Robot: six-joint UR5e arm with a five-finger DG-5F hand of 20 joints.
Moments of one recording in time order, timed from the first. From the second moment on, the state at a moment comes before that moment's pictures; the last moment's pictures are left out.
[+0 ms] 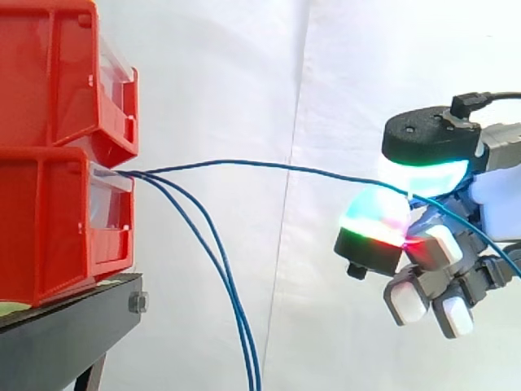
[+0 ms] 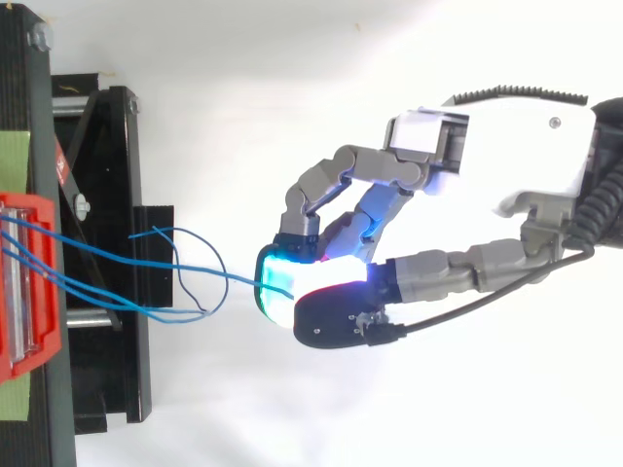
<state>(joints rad) 0.16 -2.11 -1.41 -2.84 -1.24 -0.09</state>
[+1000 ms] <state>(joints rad) 0.16 -2.11 -1.41 -2.84 -1.24 -0.09</state>
